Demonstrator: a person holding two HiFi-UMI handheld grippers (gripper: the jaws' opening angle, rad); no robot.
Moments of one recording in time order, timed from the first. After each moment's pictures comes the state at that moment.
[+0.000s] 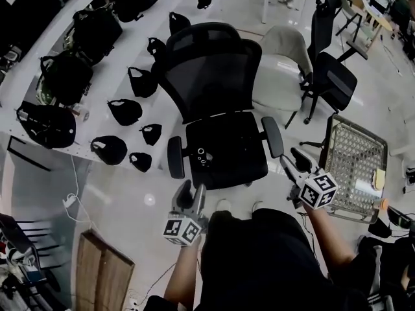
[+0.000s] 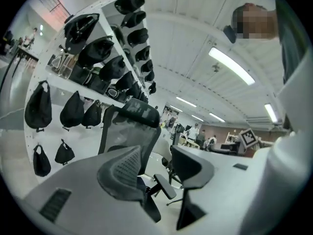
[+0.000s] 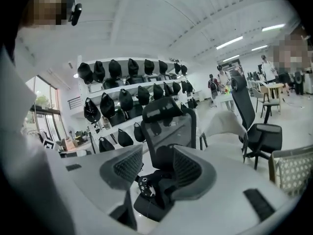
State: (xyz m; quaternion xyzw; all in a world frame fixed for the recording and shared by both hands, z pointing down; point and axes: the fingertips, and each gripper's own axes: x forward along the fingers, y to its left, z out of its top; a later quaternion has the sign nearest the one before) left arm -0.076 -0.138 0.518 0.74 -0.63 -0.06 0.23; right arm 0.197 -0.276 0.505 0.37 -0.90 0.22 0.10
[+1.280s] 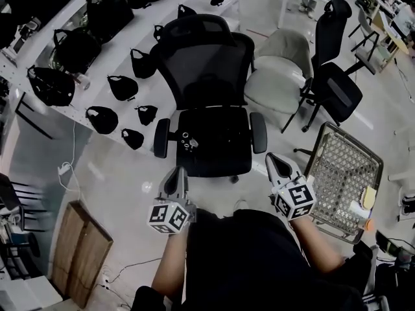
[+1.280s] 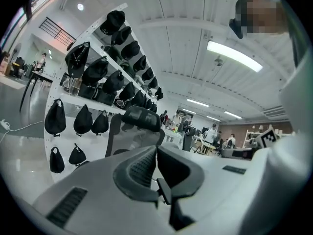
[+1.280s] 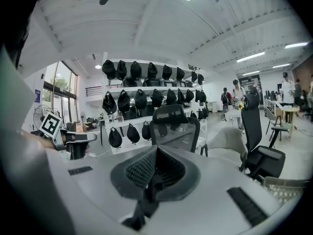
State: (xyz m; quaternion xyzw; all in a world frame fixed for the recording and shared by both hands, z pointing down) left arm 0.029 -0.115 0.483 0.66 -0.72 -0.06 0.19; right arm 0.265 -0.236 0.481 0.31 -0.94 0.11 0.12
